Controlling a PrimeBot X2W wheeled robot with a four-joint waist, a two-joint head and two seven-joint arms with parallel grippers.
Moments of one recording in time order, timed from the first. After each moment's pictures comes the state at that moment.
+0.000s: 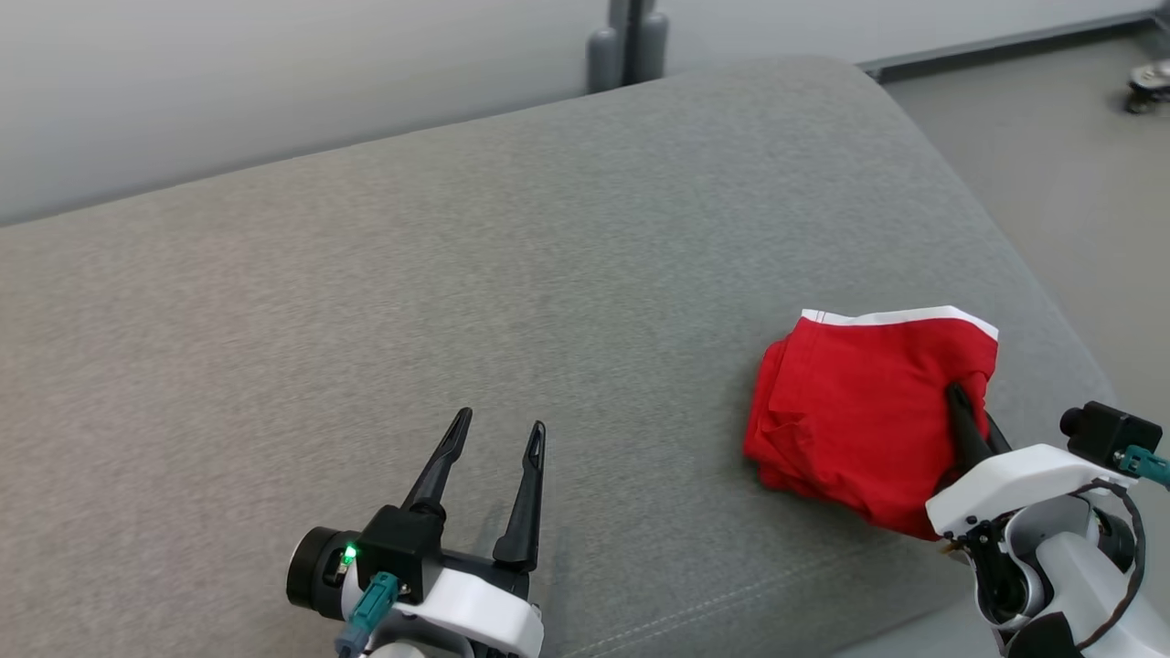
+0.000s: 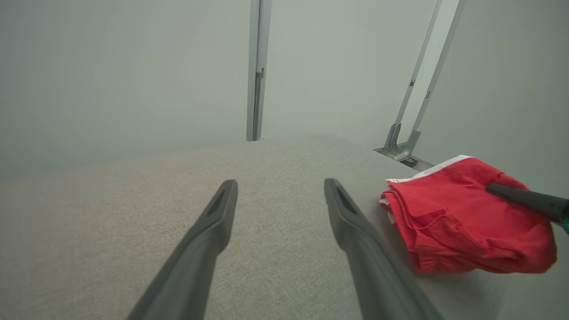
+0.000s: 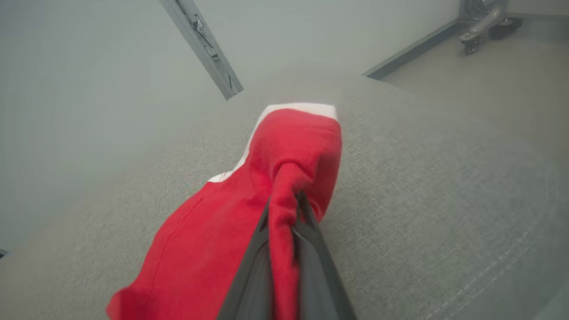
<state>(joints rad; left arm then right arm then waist) -0.11 0.05 -0.43 0.17 -0.27 0.14 -0.25 -0.46 -0.17 0.24 0.84 0.76 0.13 -0.25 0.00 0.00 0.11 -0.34</state>
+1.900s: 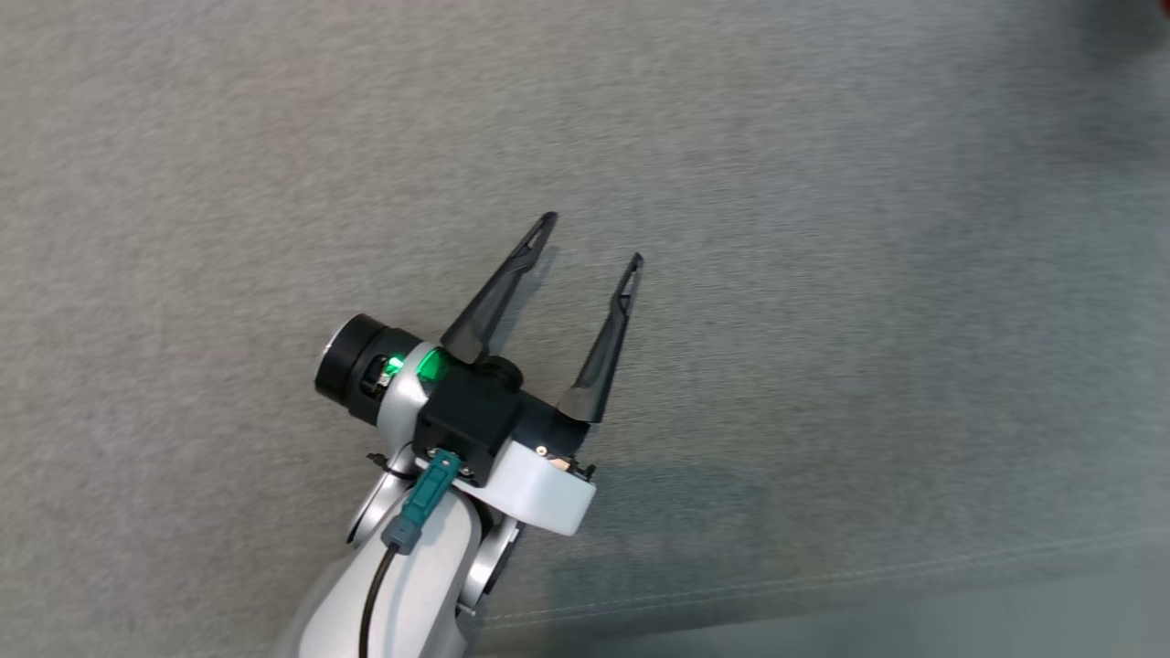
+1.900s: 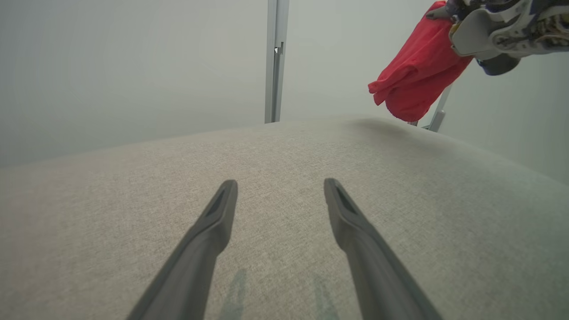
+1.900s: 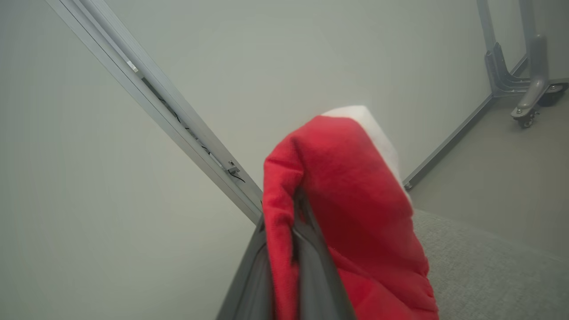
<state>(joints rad) -0.41 0.05 -0.49 0.10 -0.10 0.05 -0.25 -1.34 -0.22 -0.39 1.08 0.52 0.13 -0.25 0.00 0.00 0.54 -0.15</state>
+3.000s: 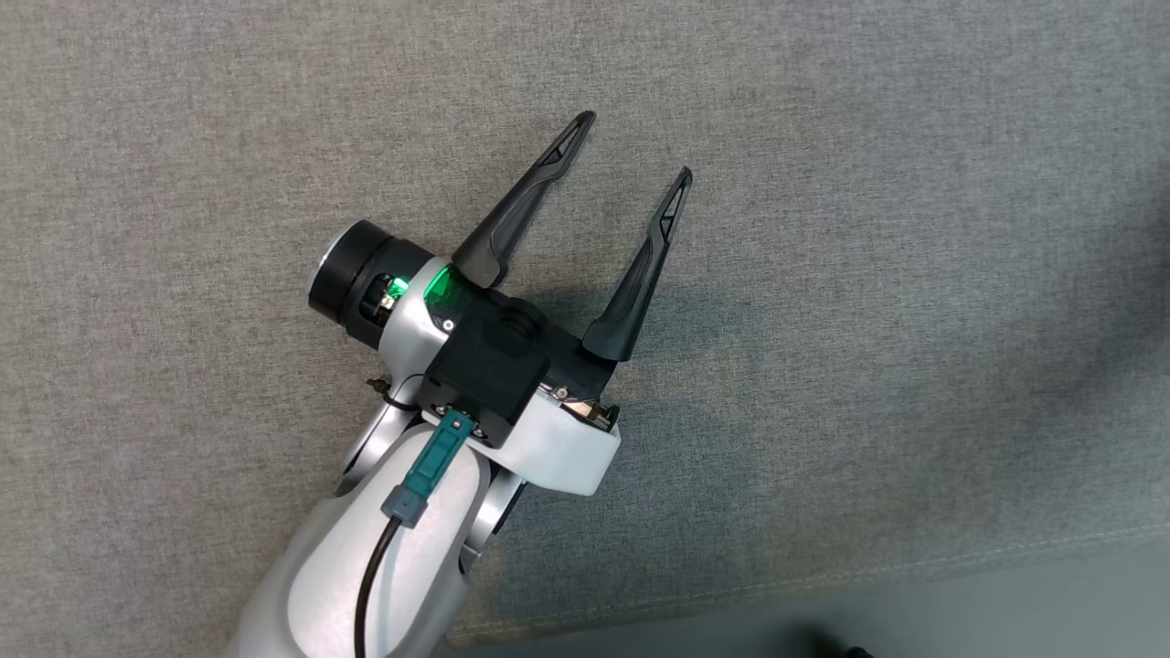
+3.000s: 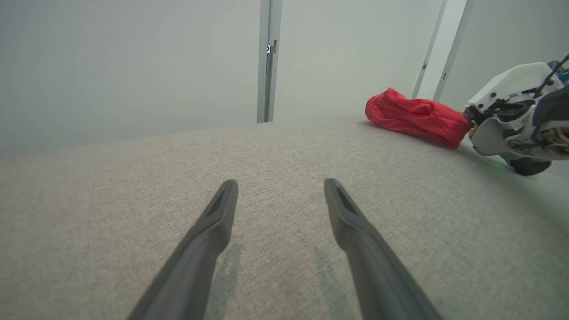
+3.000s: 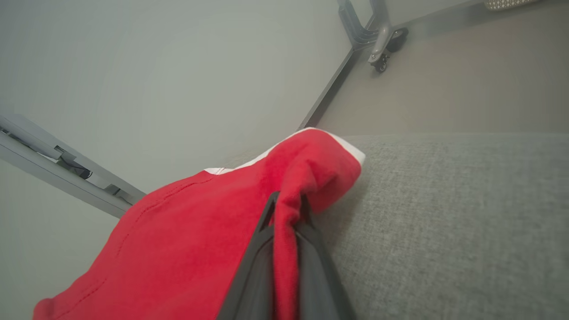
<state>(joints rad) -0.55 0.08 -0.54 0.01 -0.09 0.08 -0.22 -1.26 -0.14 -1.00 1.04 0.22 0.13 -0.26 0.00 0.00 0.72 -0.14</state>
